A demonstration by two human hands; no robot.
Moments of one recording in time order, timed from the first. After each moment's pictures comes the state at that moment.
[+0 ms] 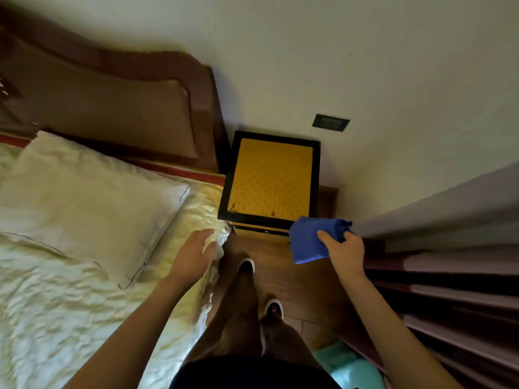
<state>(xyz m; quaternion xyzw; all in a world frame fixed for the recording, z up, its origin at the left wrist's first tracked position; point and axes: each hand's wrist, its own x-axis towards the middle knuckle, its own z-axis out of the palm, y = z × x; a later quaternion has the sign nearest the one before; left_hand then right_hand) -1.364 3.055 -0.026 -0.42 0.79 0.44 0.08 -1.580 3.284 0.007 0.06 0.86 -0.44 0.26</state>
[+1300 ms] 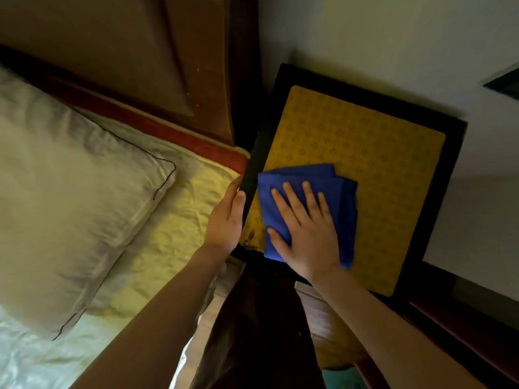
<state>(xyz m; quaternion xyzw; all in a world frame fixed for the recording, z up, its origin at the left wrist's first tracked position) -1.529 2.929 -0.303 -0.53 0.65 0.54 -0.02 -1.654 3.062 -0.296 -0.56 0.81 -0.04 0.14</state>
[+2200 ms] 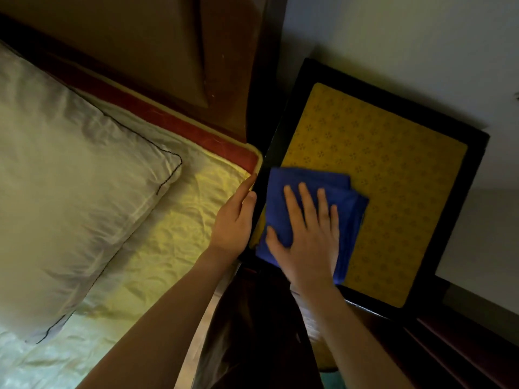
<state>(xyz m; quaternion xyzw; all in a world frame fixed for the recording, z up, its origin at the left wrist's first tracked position) -1.525 2.926 -0.311 -0.51 0.62 0.59 -0.06 -1.619 3.045 -0.298 -0.46 0.88 -0.02 0.11</state>
